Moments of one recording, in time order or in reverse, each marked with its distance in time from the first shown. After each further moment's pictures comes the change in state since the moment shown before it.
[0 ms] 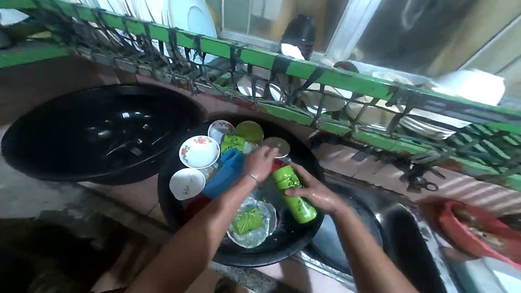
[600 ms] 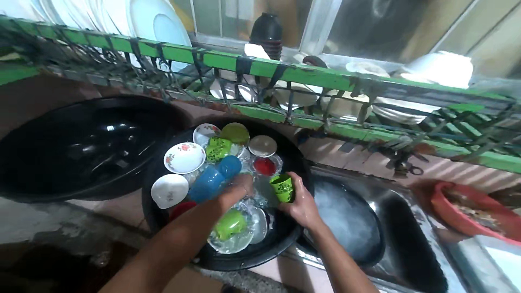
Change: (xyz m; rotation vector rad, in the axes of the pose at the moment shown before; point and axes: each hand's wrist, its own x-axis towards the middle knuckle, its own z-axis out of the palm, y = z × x) left_hand 0.001 -0.039 0.047 0.667 -0.553 -0.170; right_hand -0.018 0.062 0.021 -0.345 0.434 -0.082
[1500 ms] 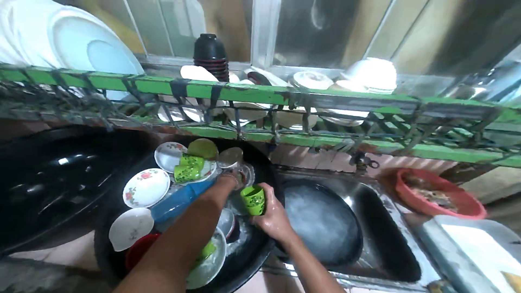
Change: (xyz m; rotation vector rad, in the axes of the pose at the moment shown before) left_hand 0.099 0.056 -0.021 0.171 0.005 -0.093; right_hand 0.003 0.004 -0.005 0.165 -0.004 0.034
